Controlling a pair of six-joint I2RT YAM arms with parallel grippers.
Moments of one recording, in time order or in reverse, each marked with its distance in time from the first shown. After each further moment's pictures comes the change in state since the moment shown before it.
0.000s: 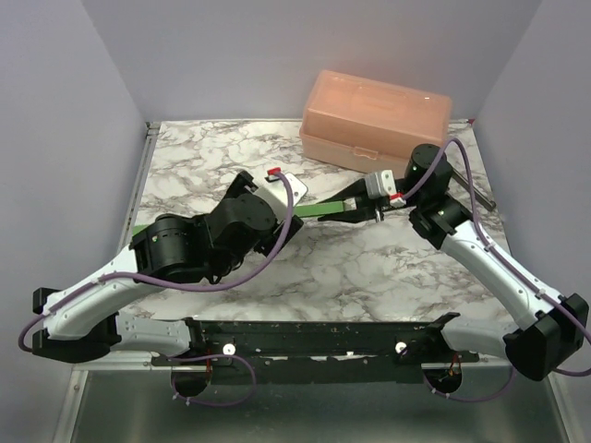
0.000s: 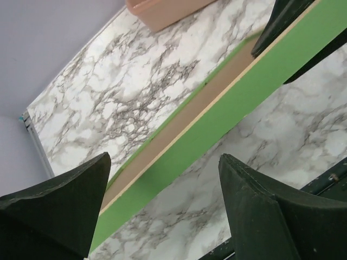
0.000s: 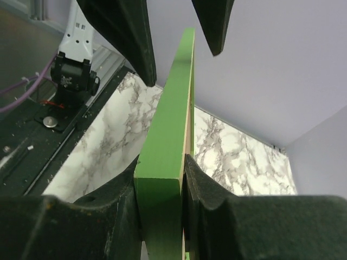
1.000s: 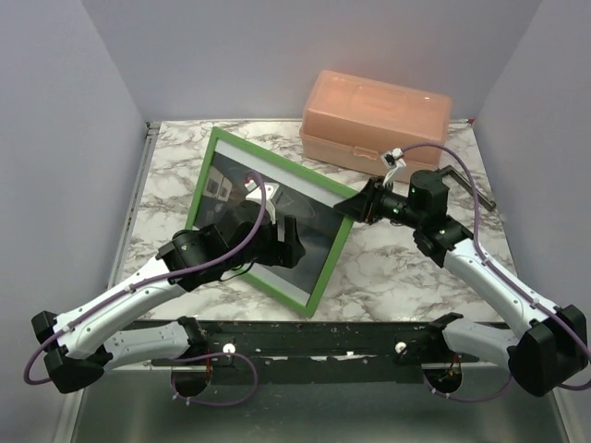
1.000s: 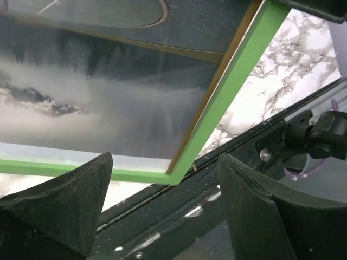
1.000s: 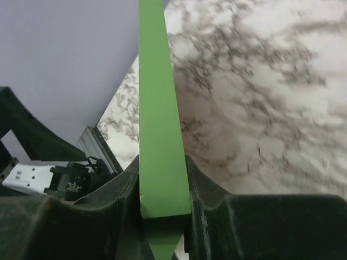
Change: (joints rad) left arm 0.253 -0.138 -0.457 0.341 0.491 -0.602; right arm -0.076 -0.093 -0.227 -0.043 0.747 1.050
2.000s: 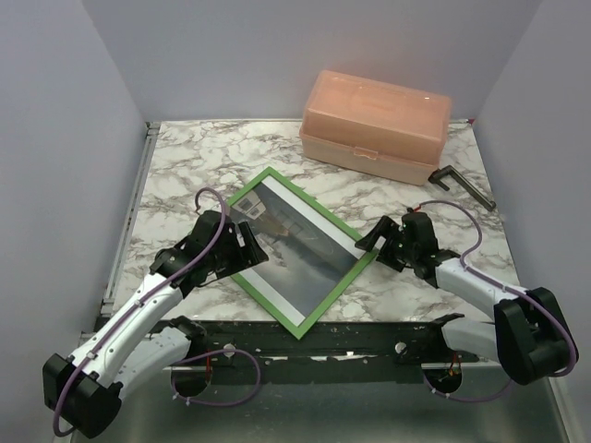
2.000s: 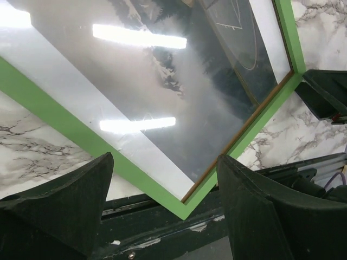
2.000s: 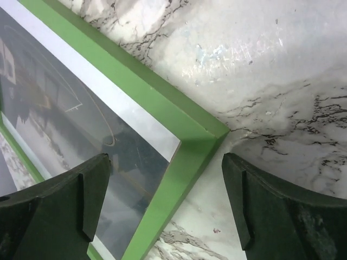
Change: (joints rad) left arm 0.462 -0.161 -0.442 0.085 0.259 -0.209; right arm -0.141 0.069 -0.454 -0.042 0.359 0.330
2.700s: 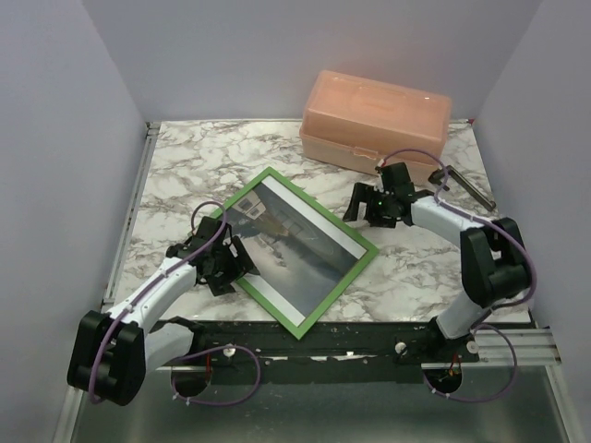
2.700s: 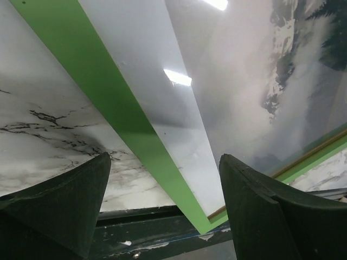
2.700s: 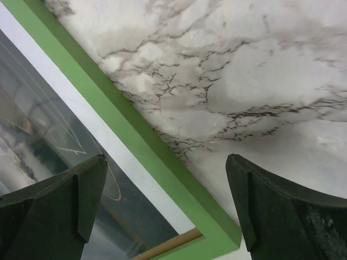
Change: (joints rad) left arm 0.198 0.219 -0.159 0.056 0.106 -0.048; right arm -0.001 0.414 0.563 -0.271 0.002 -0.386
